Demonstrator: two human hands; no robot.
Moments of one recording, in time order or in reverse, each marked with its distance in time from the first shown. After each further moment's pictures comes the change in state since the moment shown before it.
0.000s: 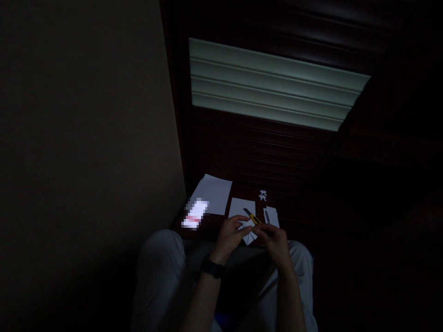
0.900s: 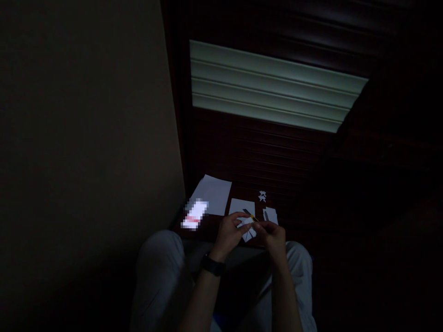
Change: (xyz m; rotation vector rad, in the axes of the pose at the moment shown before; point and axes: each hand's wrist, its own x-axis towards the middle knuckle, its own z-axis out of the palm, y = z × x) left_hand 0.002 0.016 -0.002 -0.046 0.008 0.040; right_hand 0.005 -0.007 0.010 0.019 0.146 0.019
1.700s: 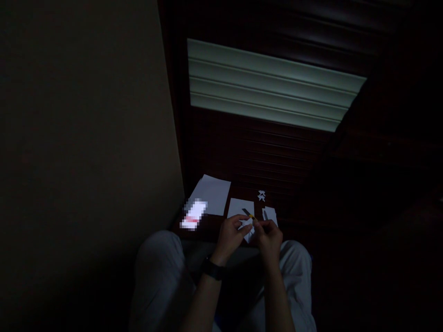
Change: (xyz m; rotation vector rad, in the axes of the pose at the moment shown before) left_hand -0.001 -0.012 0.009 0.063 0.003 0.062; right_hand -0.006 0.004 0.013 -0.089 0.247 -0.062
